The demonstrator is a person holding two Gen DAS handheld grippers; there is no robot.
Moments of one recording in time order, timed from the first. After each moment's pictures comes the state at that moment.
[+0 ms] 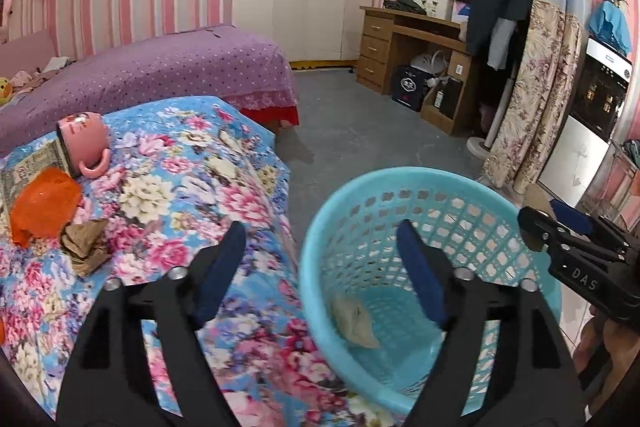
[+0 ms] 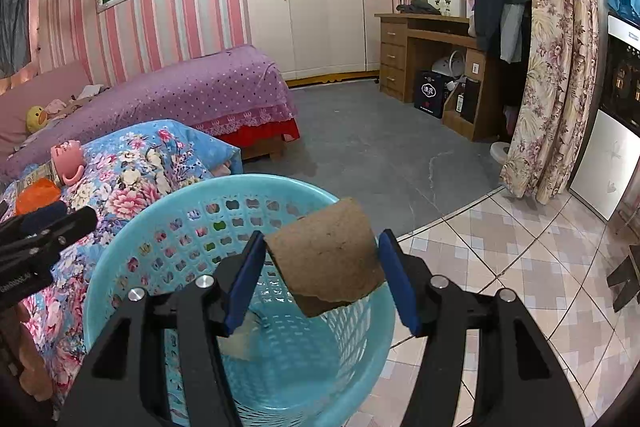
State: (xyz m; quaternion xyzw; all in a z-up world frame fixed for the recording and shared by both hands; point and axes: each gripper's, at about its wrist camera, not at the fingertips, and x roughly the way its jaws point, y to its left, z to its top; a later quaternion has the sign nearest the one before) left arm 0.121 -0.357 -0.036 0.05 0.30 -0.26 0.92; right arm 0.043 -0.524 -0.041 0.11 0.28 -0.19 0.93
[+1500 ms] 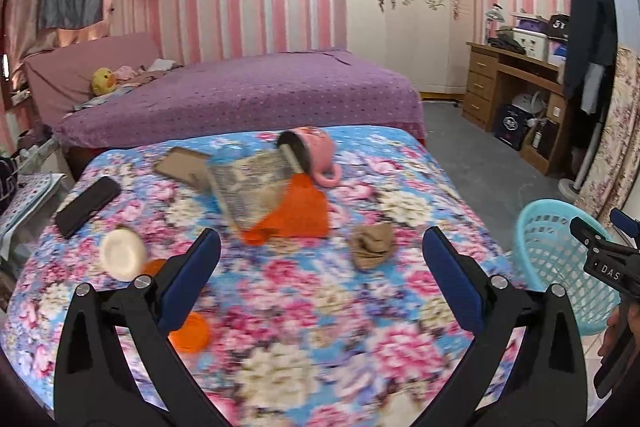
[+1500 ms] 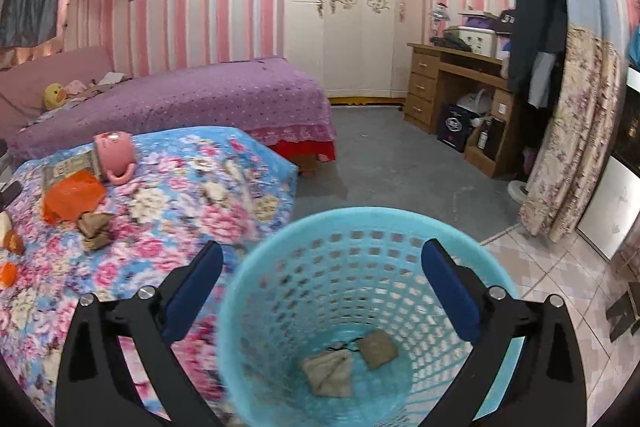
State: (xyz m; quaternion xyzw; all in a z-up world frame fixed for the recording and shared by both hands) left arm 0.114 -0.142 0.017 0.04 0.25 -0.08 0.96; right arm 0.091 -0.392 -0.010 0.05 0.26 -0.17 0.95
